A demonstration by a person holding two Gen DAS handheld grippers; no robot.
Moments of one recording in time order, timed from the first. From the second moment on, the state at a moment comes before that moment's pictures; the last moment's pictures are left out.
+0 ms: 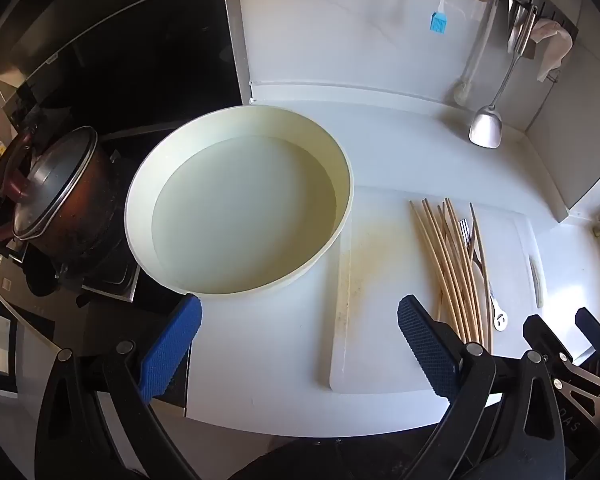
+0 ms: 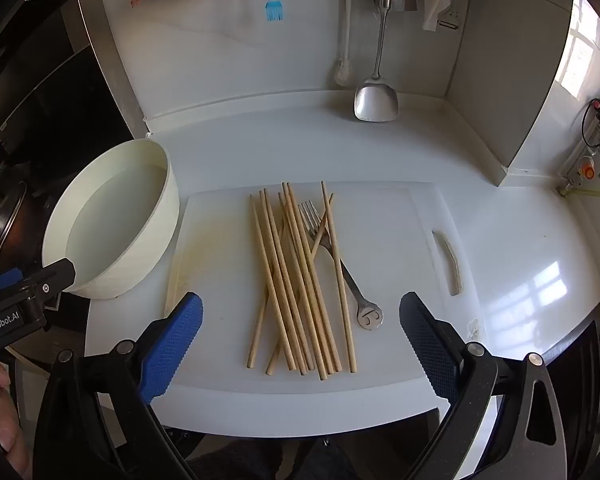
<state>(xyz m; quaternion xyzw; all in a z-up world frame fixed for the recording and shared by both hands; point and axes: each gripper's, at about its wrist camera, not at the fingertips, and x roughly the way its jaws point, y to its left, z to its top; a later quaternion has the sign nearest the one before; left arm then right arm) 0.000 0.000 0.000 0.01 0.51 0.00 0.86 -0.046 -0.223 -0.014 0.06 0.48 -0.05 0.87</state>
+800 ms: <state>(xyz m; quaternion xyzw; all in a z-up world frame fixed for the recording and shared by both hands) -0.003 0.003 0.000 0.00 0.51 0.00 0.86 -0.051 -0.225 -0.011 0.06 0.48 -0.05 0.88</state>
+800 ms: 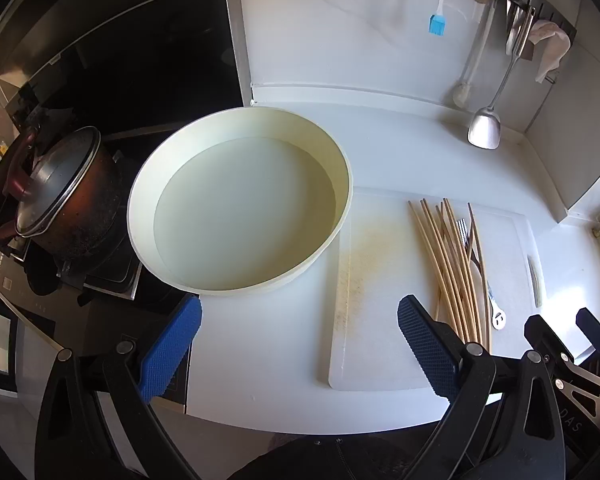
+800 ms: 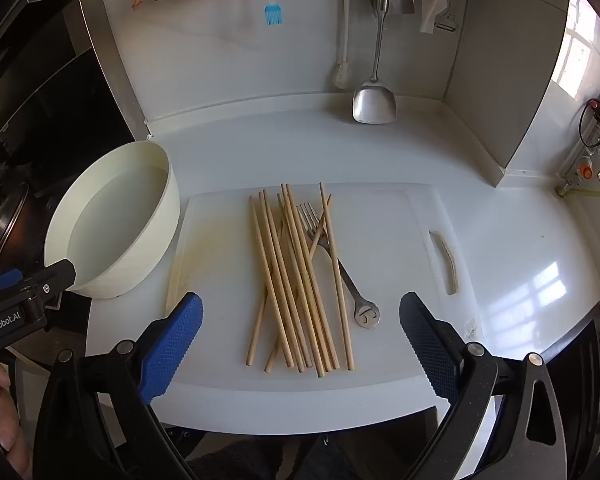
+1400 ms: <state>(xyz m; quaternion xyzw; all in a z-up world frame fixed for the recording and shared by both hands) -0.005 0.003 0.005 0.00 0.51 0.00 0.86 -0.052 -0.223 -0.009 0.06 0.47 -0.05 0.88</state>
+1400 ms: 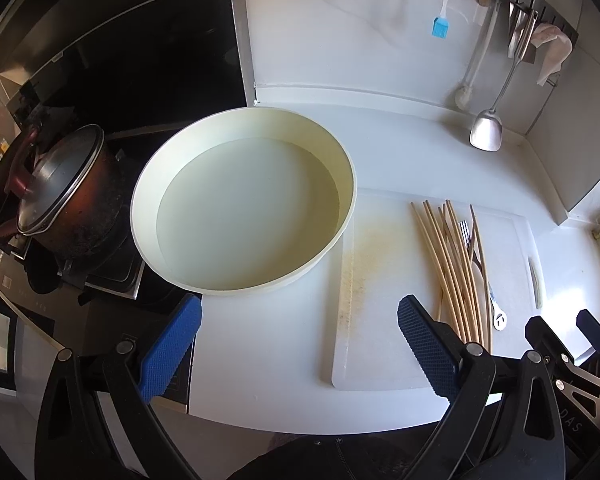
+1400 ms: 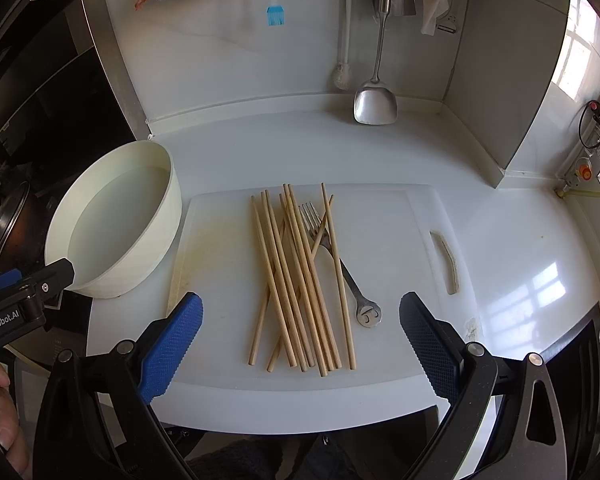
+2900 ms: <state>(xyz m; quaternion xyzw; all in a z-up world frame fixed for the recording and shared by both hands) -0.001 0.010 0.001 0.00 0.51 0.00 0.86 -0.048 -0.217 -0.010 0.06 0.48 -0.05 0.88</state>
